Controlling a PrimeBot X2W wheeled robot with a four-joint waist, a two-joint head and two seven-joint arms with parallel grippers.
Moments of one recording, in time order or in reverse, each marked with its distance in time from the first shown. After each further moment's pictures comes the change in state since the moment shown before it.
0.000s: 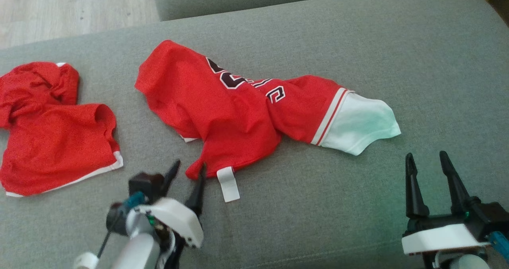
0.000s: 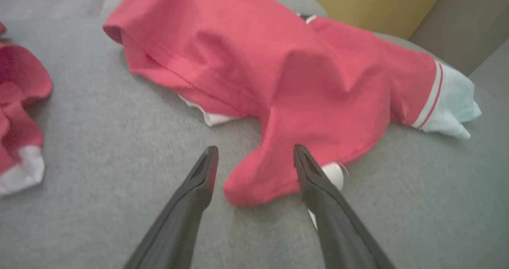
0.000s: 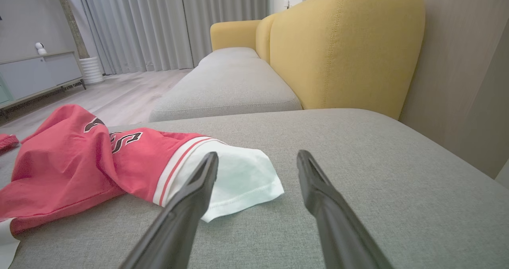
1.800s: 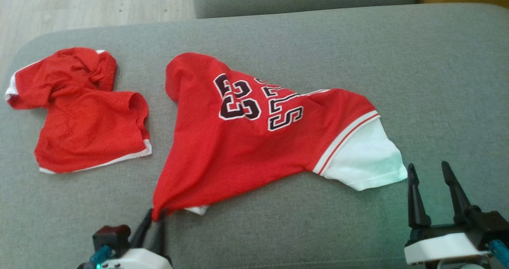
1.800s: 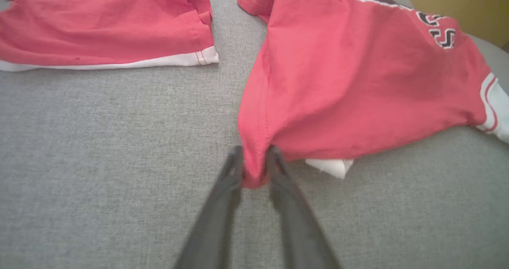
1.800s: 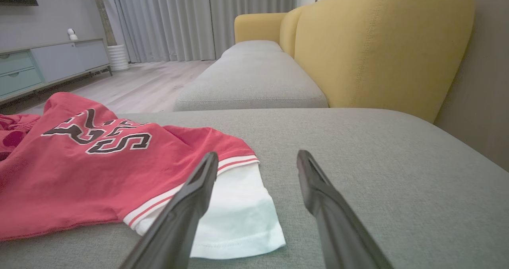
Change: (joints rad) left arm 0.327 0.113 0.040 -0.287 -0.067 0.160 0.063; right arm 0.037 0.000 -0.015 0.000 -0.024 0.000 0.000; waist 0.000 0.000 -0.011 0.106
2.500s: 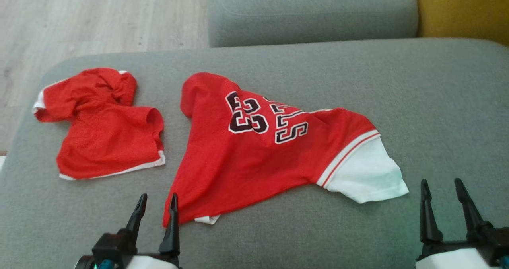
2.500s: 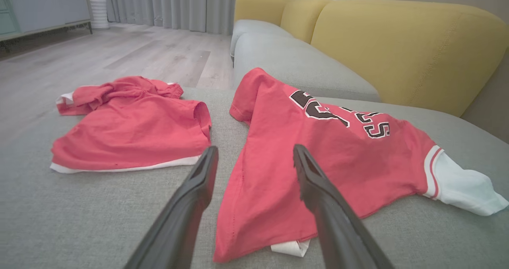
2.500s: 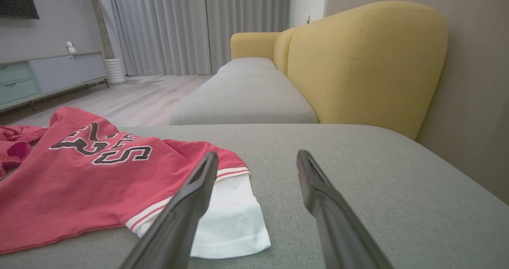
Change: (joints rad) left arm 0.071 -0.137 0.124 -0.134 0.213 -0.076 -0.114; right arm 0.068 0.000 -0.048 -0.011 -0.009 0.000 0.000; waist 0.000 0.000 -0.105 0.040
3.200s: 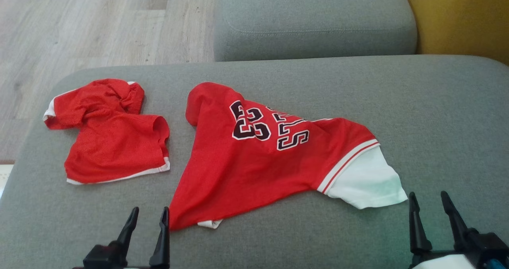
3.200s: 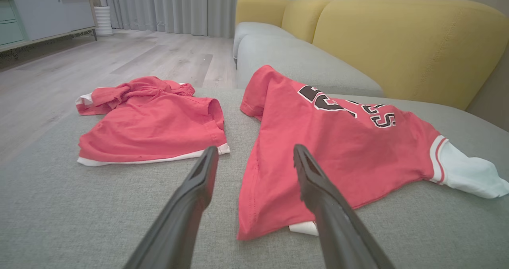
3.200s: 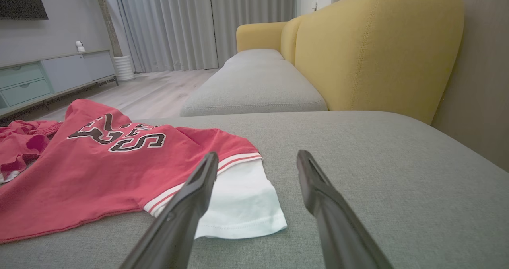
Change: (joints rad) left arm 0.048 -0.026 0.105 0.035 0.079 -0.117 0.000; right arm -0.002 0.000 0.033 0.090 0.026 0.000 0.000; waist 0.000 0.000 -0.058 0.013
